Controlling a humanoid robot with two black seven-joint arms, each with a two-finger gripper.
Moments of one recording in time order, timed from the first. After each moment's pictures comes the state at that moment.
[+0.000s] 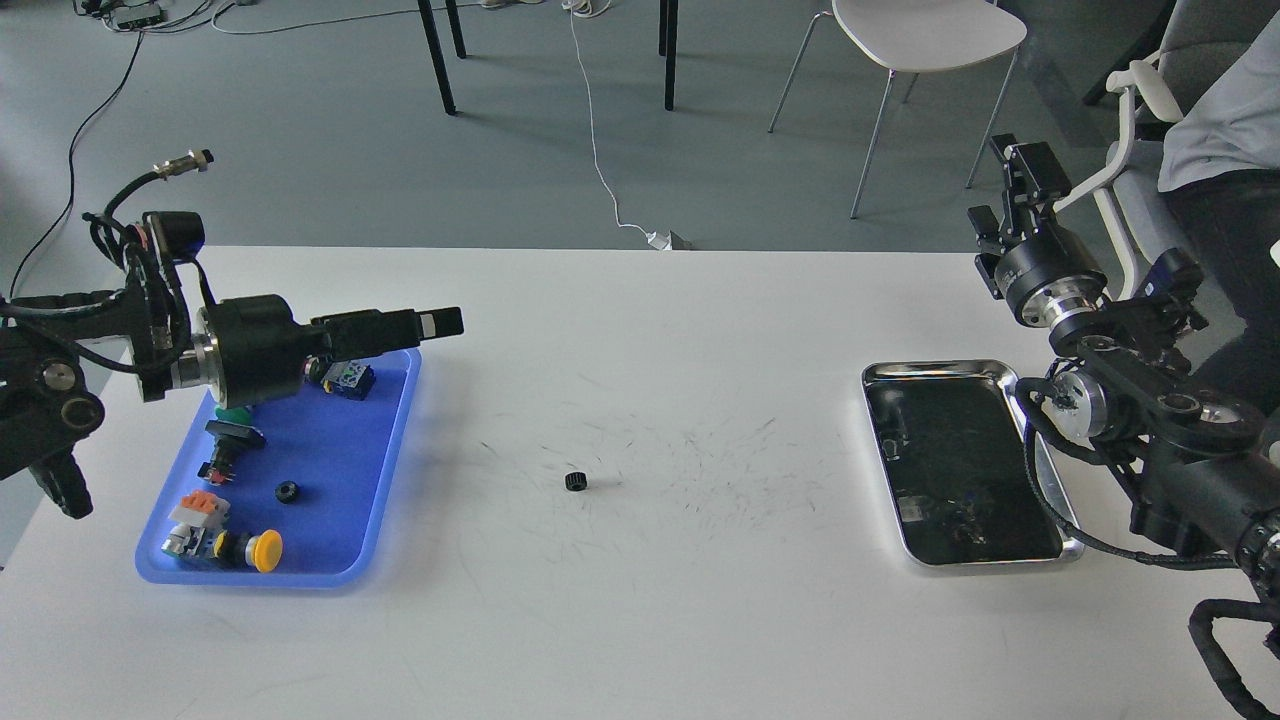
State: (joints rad) left arm -0.83 0.92 -0.31 -1.39 1.31 -0.35 -0.49; right arm 0.78 -0.32 0.63 0.52 -0.50 0.01 0.49
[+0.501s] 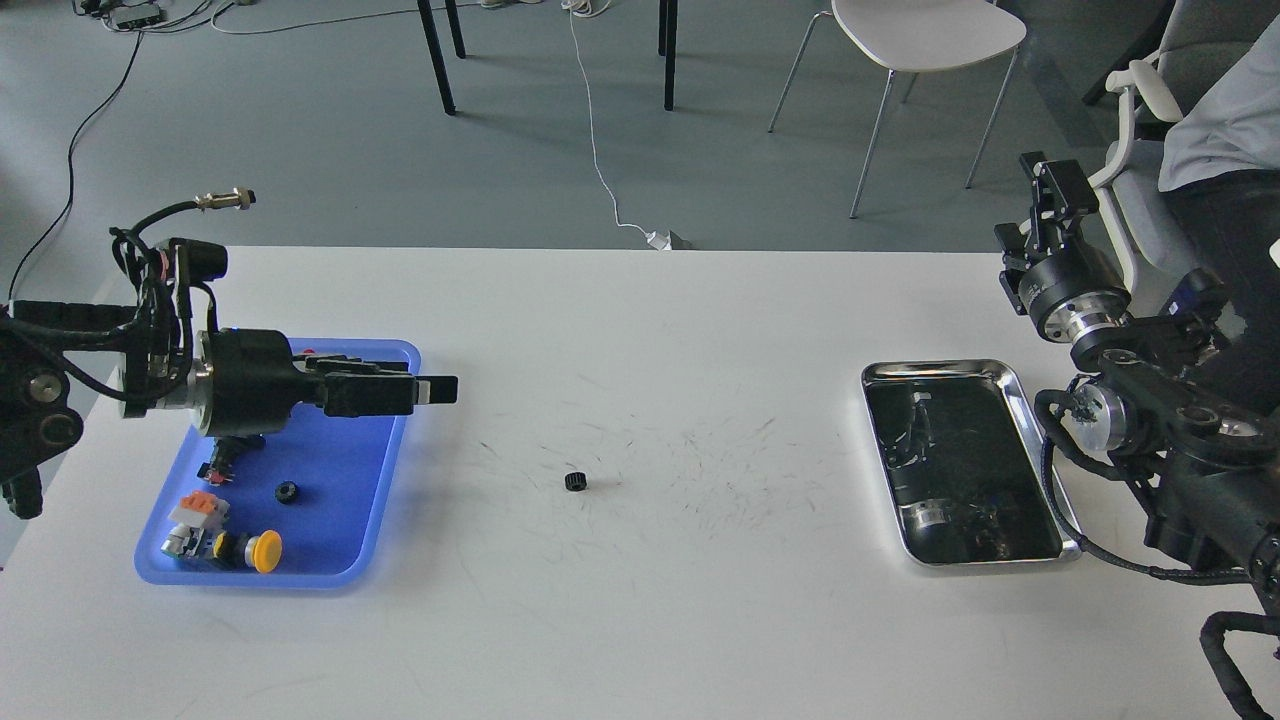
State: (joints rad) left arm -0.86 0.93 -0.31 -1.43 1.60 -0.33 -0.49; right arm 0.75 -0.33 0.64 0.51 -0.48 0.01 0.49
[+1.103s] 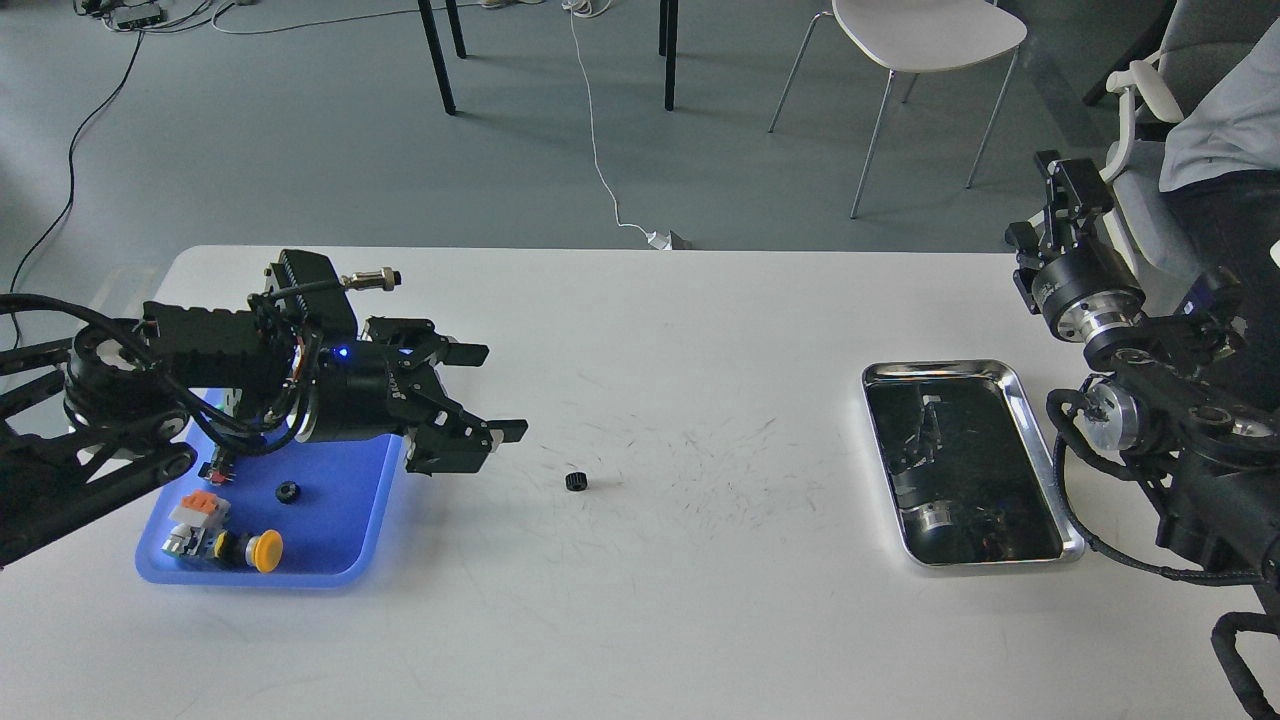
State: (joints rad) left arm -0.87 0.79 -0.30 -1.43 2.02 -0.19 -0.49; right arm 0.75 -0.34 0.64 0.51 -0.48 0.01 0.49
